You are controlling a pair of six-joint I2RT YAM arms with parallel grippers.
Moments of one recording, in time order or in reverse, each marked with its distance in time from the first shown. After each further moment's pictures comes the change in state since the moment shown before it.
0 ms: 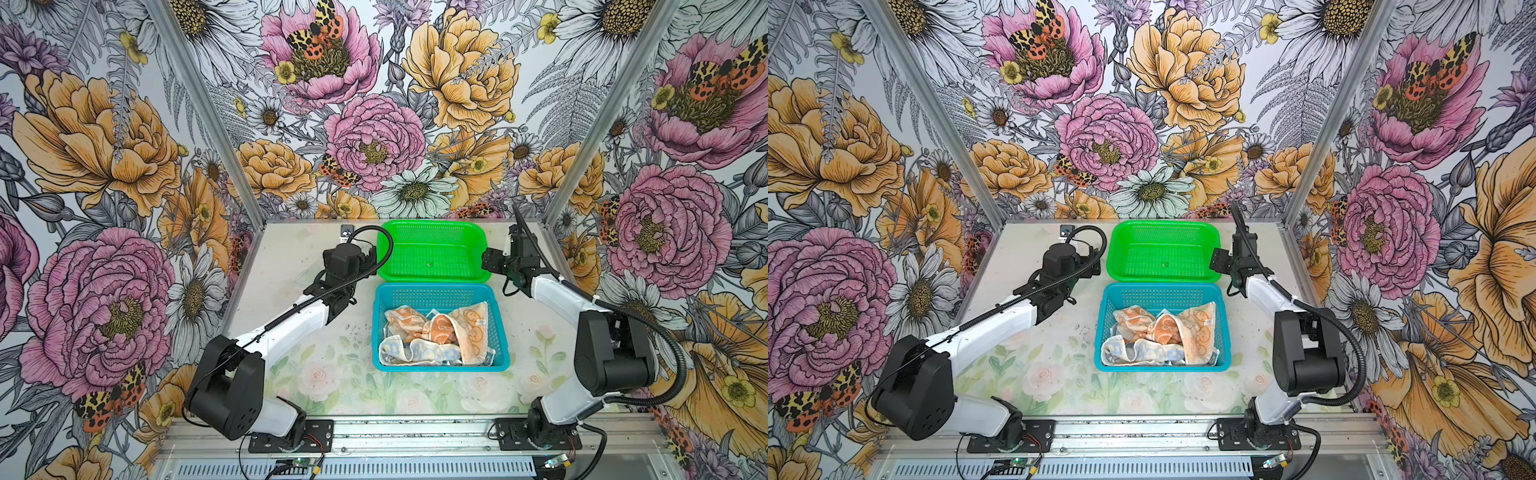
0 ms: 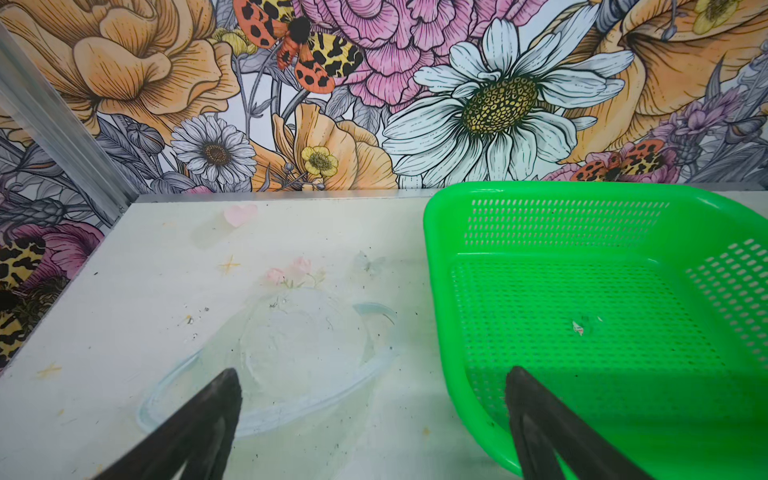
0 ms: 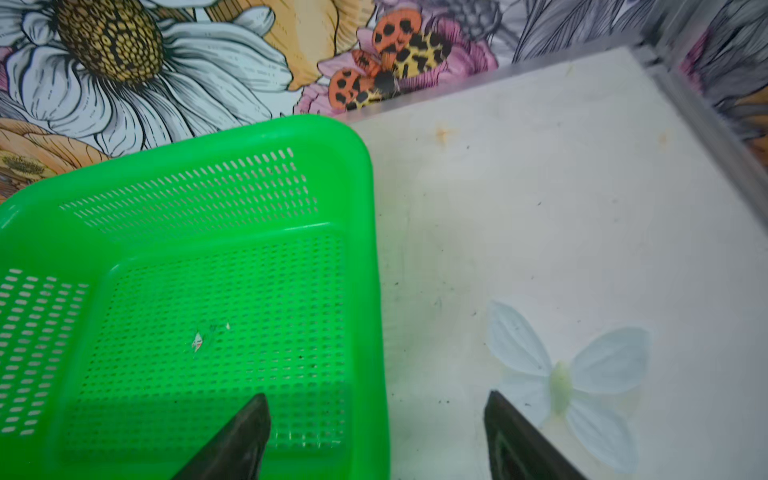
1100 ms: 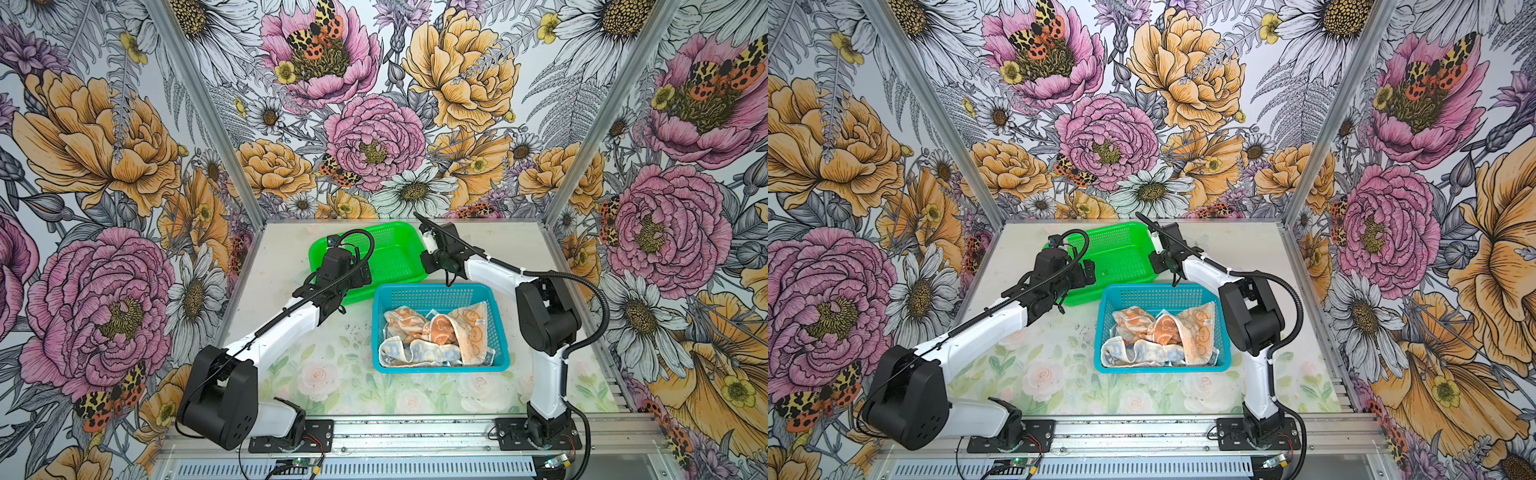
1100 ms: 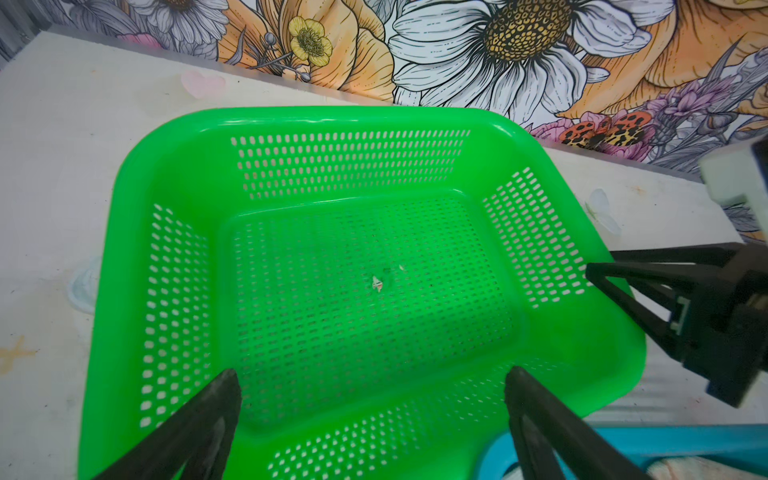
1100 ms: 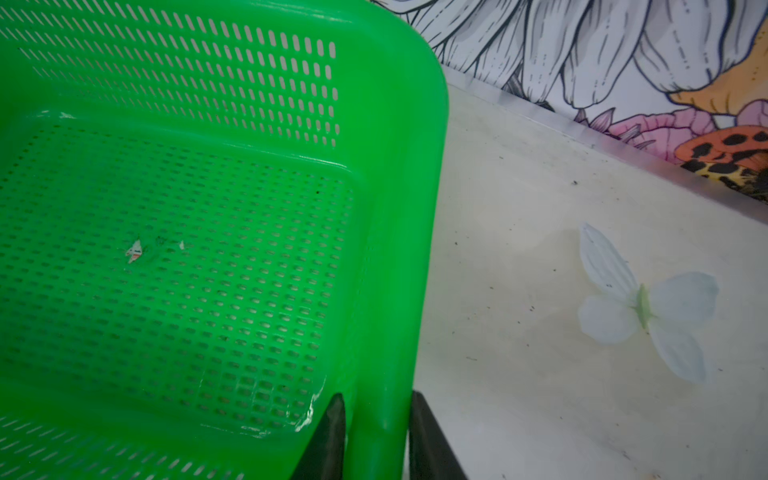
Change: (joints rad) left arm 0.085 -0.061 -0.038 -0.207 0.211 -0.257; right arm 0.399 0.397 0.479 -0.145 0.019 -0.348
